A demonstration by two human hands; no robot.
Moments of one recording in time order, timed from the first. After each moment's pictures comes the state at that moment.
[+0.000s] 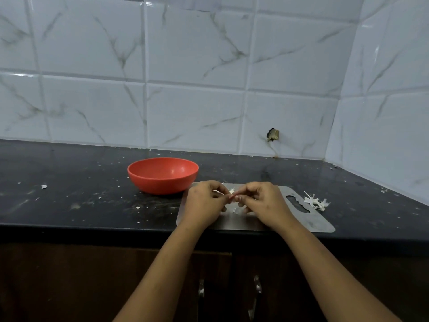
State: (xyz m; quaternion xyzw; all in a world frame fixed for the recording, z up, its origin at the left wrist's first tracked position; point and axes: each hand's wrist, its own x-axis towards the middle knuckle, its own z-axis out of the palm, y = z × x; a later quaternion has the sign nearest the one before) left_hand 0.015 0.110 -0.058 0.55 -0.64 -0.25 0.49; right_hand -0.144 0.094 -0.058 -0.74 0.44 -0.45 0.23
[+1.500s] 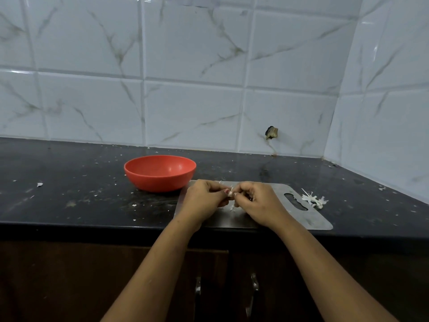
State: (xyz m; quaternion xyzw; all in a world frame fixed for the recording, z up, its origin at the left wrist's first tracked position) left_hand 0.013 0.105 -0.057 0.48 -0.59 -0.40 0.52; right_hand -0.141 0.097 -0.057 -0.79 0.43 -0.41 0.16
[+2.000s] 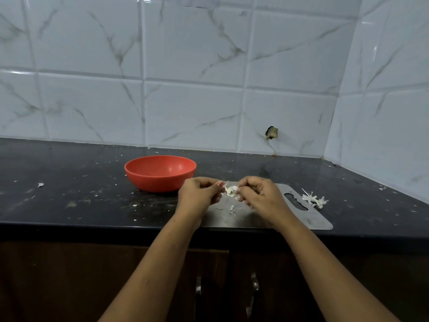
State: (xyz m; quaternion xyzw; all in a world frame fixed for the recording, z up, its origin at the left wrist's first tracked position) left_hand 0.016 0.101 -0.058 0.46 -0.49 -0.44 0.60; right_hand -0.142 0.100 -0.053 -0.72 0.43 -0.49 0.25
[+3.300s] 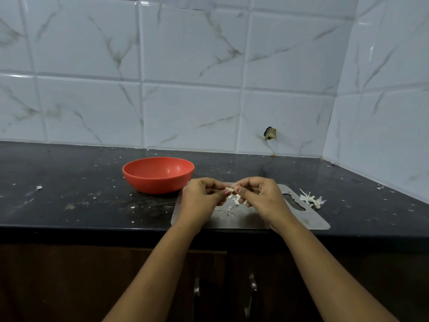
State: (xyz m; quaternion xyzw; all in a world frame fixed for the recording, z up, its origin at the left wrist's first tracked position) left_hand 0.008 0.118 -0.054 0.45 -0.58 -0.34 0.58; right_hand -0.147 0.096 -0.057 -0.70 0.39 -0.52 0.29
